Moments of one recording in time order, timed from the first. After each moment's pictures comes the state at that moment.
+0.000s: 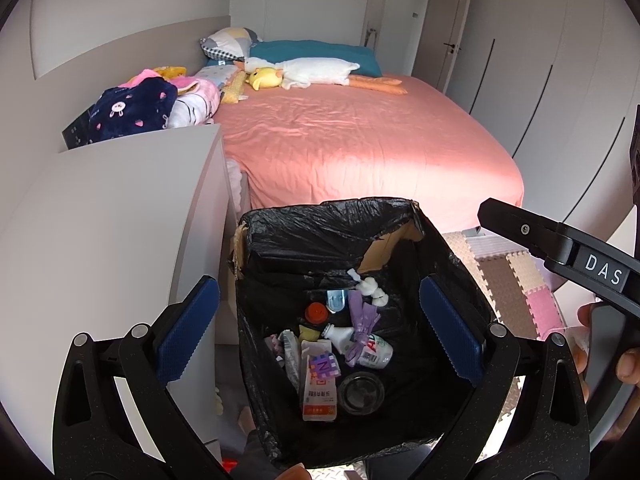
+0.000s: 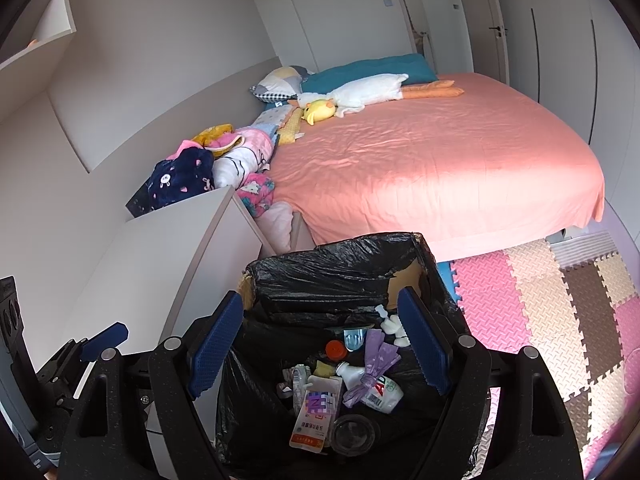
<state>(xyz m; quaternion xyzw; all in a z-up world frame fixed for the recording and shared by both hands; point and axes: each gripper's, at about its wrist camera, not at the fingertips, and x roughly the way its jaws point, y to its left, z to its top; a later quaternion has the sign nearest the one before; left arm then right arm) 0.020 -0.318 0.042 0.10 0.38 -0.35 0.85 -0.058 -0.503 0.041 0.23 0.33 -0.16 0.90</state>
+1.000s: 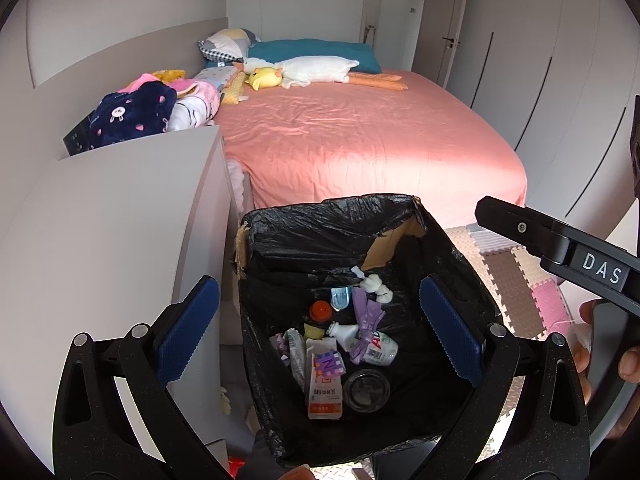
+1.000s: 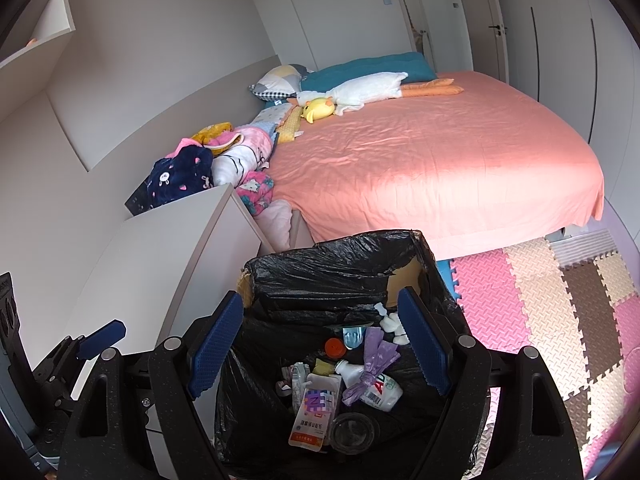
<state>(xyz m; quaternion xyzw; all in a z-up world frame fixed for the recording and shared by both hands) 0.018 -0.320 0.041 0.11 0.38 -0.34 0.85 -0.060 -0.503 0.038 0.23 0.33 -0.16 0.90</state>
